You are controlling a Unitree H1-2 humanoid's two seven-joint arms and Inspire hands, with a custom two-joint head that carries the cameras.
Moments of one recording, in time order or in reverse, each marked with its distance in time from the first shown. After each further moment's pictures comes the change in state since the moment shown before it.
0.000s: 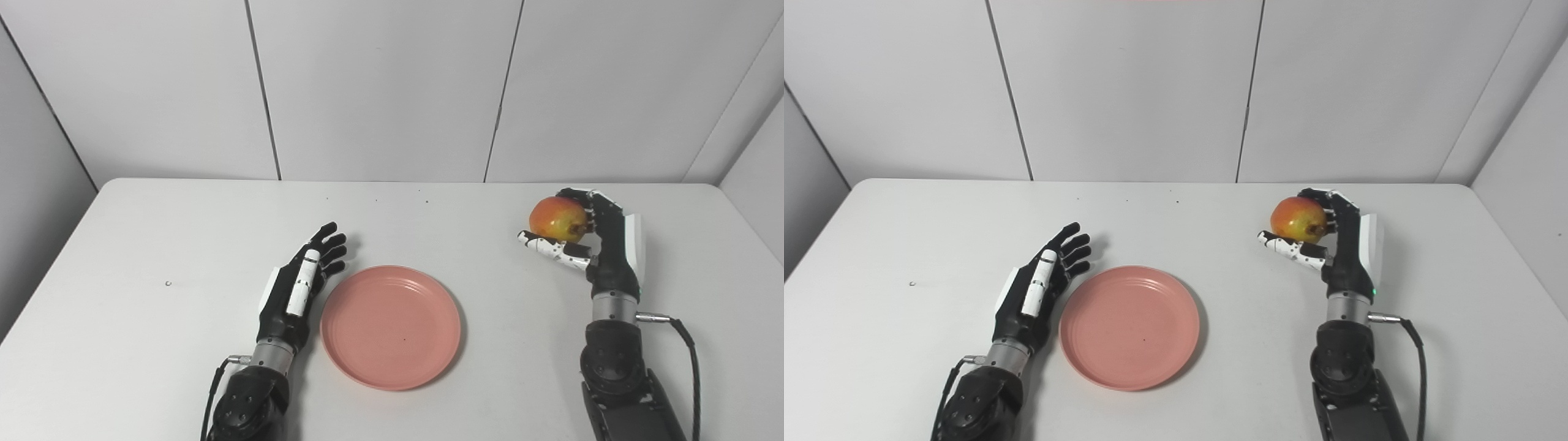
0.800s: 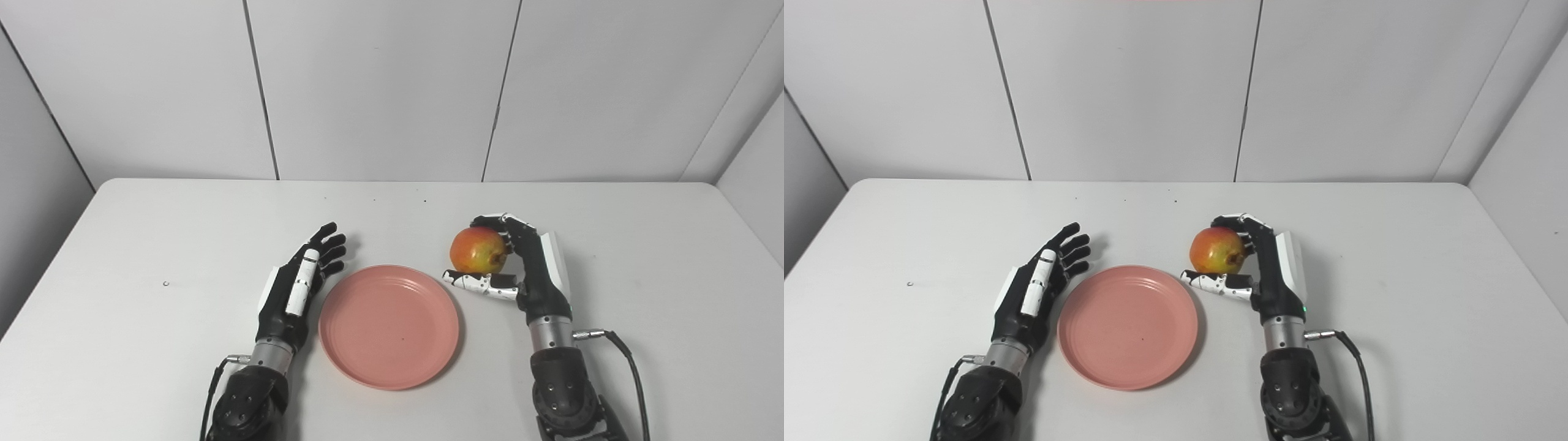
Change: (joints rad) left arm 0.000 -0.001 0.002 -0.001 0.004 0.002 0.001; right arm 0.053 0.080 0.153 -0.042 -0.055 -0.064 0.110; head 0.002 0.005
